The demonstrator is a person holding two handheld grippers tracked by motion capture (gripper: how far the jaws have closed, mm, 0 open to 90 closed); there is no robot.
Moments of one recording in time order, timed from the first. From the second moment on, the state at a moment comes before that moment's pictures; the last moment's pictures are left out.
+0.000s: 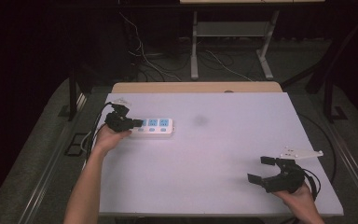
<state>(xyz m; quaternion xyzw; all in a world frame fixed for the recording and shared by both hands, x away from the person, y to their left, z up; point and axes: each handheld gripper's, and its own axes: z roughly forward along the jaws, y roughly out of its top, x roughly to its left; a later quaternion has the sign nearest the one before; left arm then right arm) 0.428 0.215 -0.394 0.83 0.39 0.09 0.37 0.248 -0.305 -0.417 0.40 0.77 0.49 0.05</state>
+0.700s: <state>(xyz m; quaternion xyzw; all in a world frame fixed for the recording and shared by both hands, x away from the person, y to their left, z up) 0.431 0.200 -0.378 0.85 0.37 0.09 0.37 0.248 -0.305 -0.417 0.40 0.77 0.49 0.05</state>
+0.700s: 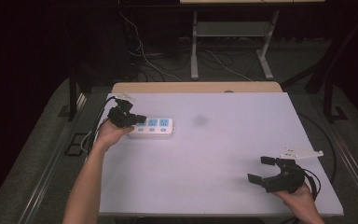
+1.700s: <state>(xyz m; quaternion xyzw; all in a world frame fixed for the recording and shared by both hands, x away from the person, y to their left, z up) 0.436 0.179 -0.401 0.86 0.36 0.07 0.35 0.248 -0.306 -0.417 0.40 0.77 0.49 0.05</state>
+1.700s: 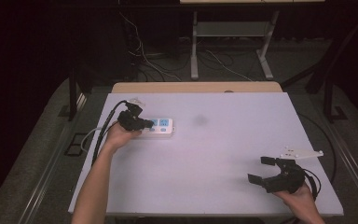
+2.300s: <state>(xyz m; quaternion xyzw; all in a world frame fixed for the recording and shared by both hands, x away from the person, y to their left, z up) 0.438 0.180 -0.410 0.87 0.36 0.06 0.34 0.248 -0.306 -0.418 0.40 0.78 0.49 0.05</state>
